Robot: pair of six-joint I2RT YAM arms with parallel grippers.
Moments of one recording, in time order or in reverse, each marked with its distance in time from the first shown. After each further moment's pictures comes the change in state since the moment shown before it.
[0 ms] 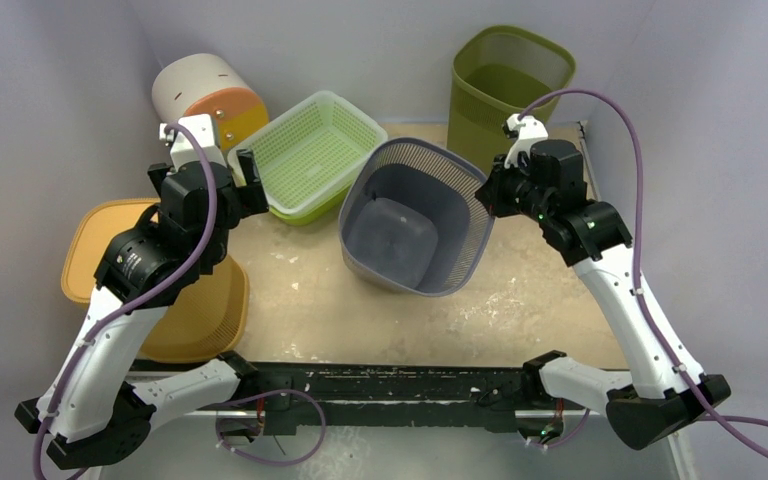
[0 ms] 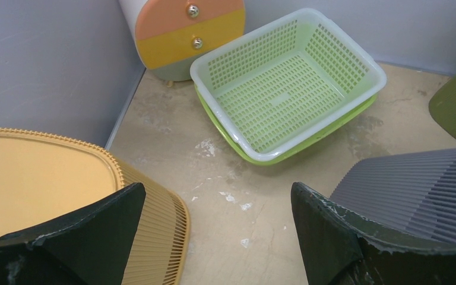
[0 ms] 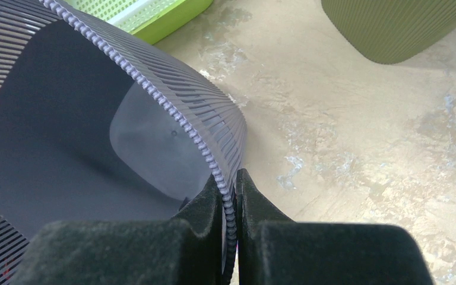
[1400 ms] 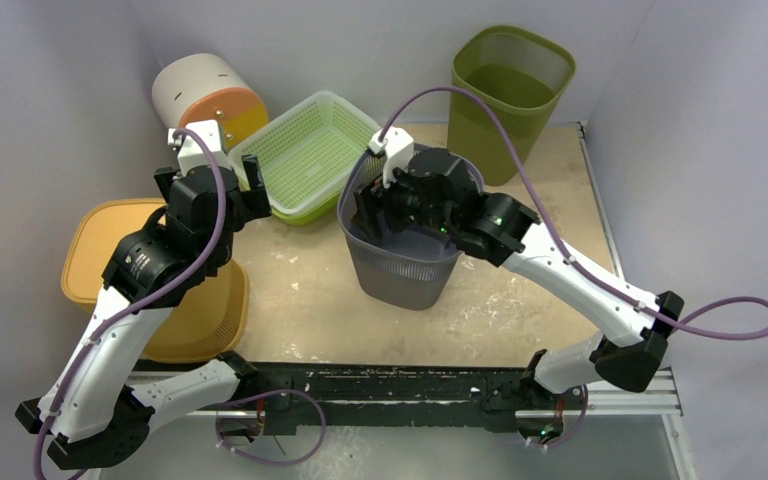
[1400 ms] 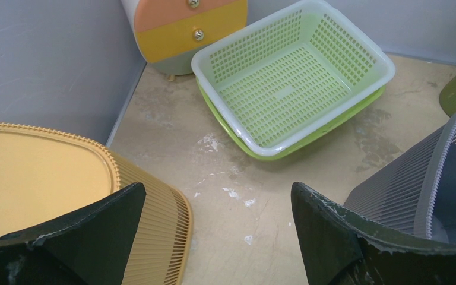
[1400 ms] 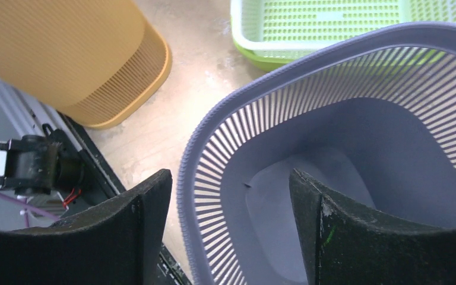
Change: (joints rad) left arm 0.000 -0.015 -0.061 0.020 -0.001 0.000; right arm 0.583 0.299 0.228 0.150 0.121 -0.064
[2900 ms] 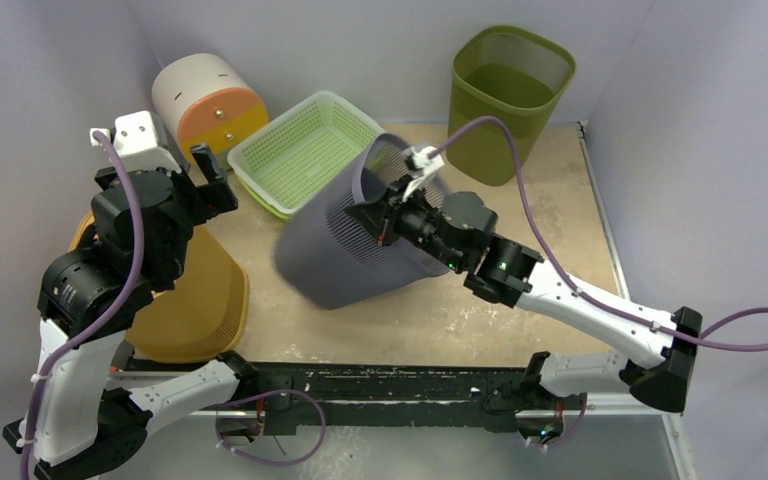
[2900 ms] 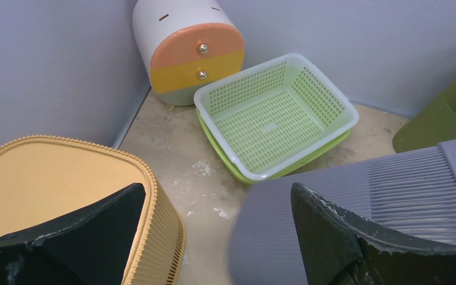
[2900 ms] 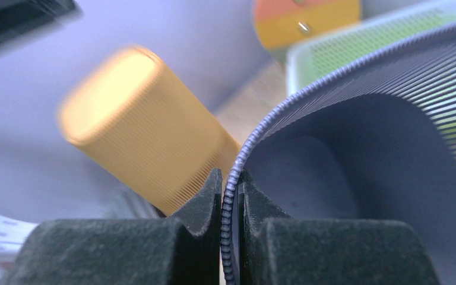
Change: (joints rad) left arm 0.000 -0.016 0.220 -0.088 -0.015 0.000; right arm 0.093 -0.173 -0.352 0.545 0.072 0.245
